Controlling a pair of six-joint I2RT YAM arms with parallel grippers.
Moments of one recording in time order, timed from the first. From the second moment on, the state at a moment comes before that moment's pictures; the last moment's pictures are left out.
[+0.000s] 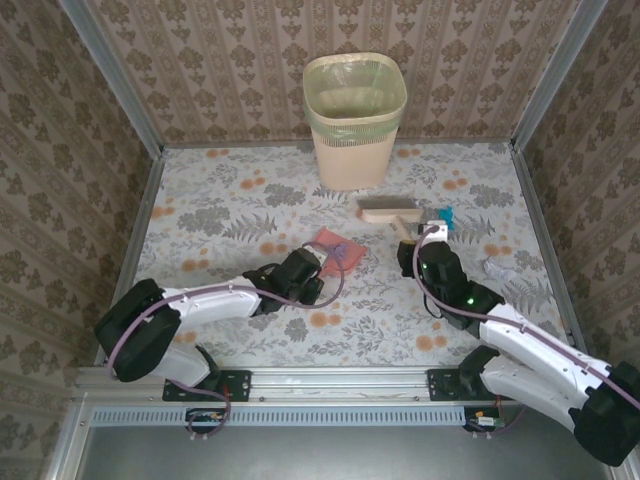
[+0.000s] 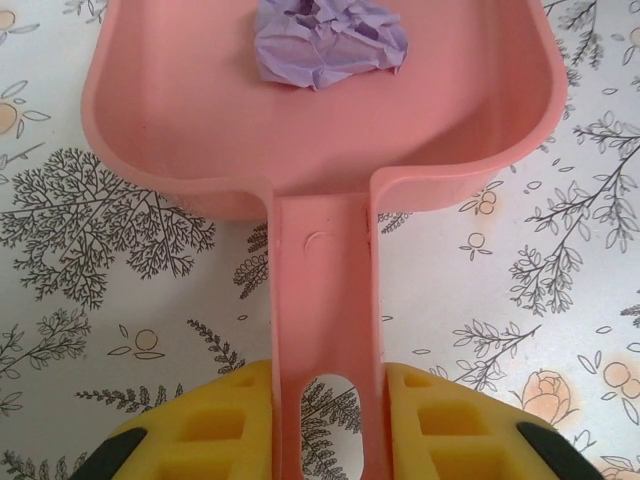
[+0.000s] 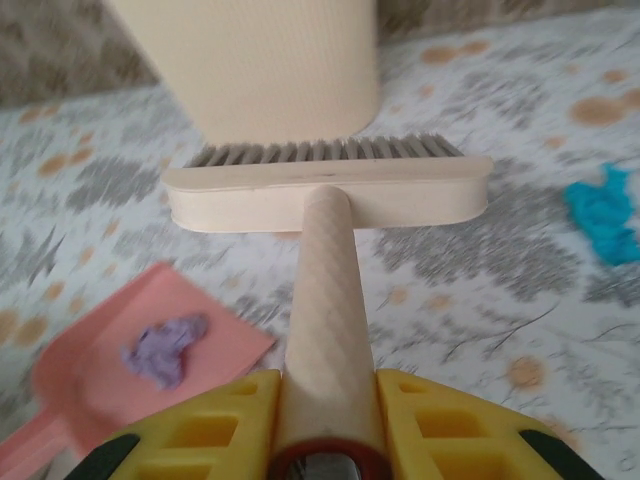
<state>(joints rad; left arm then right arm) -0.95 1.42 0.66 -0.15 -0.16 -0.27 0.60 0.86 0.49 -0.09 0.44 0.44</state>
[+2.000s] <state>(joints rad) -0.55 2.17 2.70 -0.96 0.49 -0.65 0.57 0.88 0.37 0.05 0.70 0.52</state>
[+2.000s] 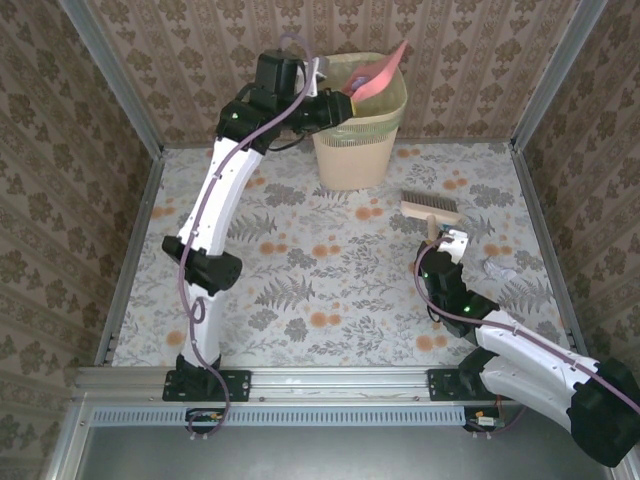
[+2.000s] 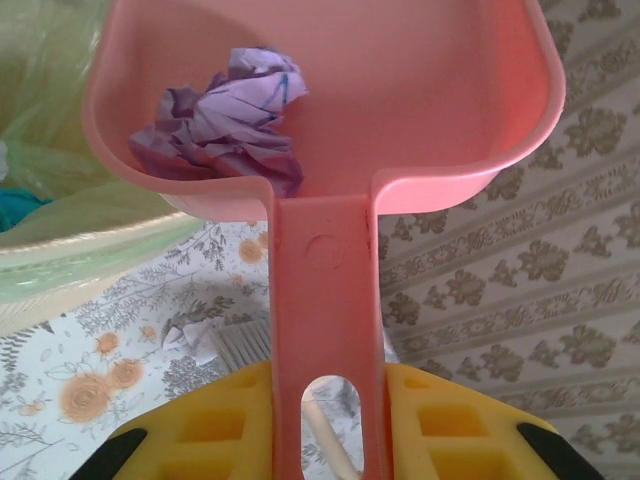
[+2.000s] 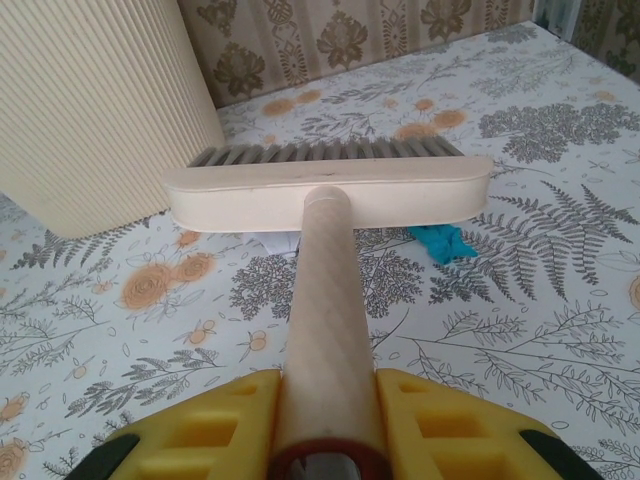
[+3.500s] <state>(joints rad) -0.42 2.18 2.07 0.20 0.63 -1.58 0.57 0.89 0.38 0.05 0.68 0.50</state>
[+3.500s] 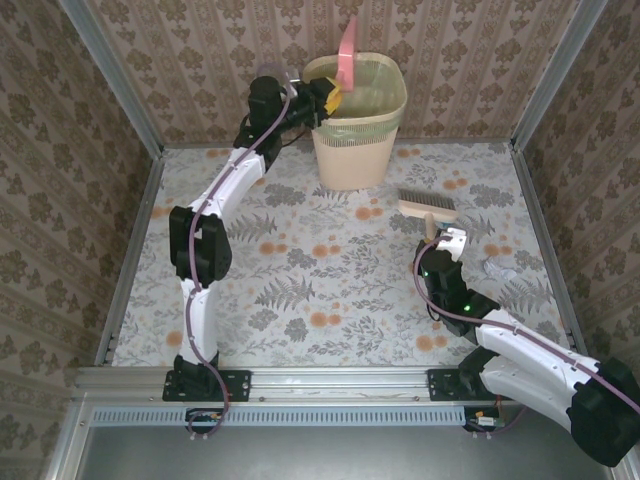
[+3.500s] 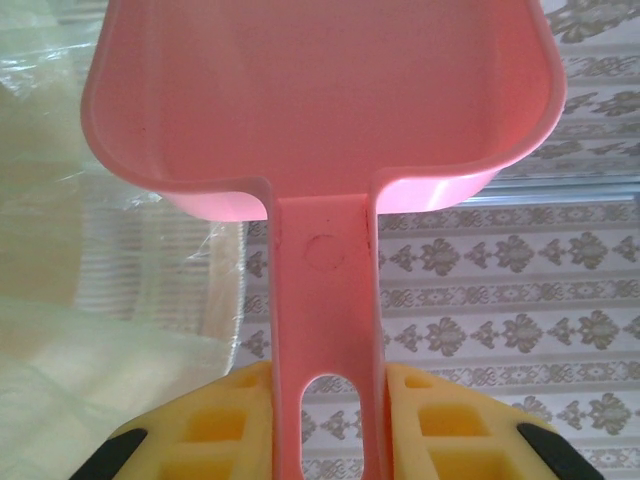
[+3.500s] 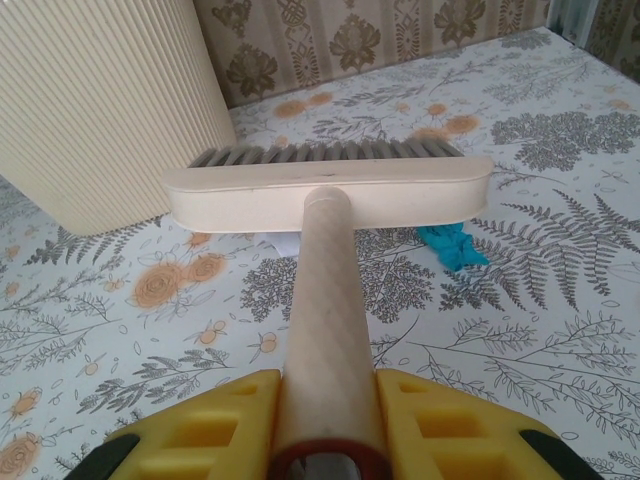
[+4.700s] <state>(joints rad) -0.53 1.50 1.36 0.12 0.66 -1.07 0.57 0.90 0.39 0.05 0.69 0.50</state>
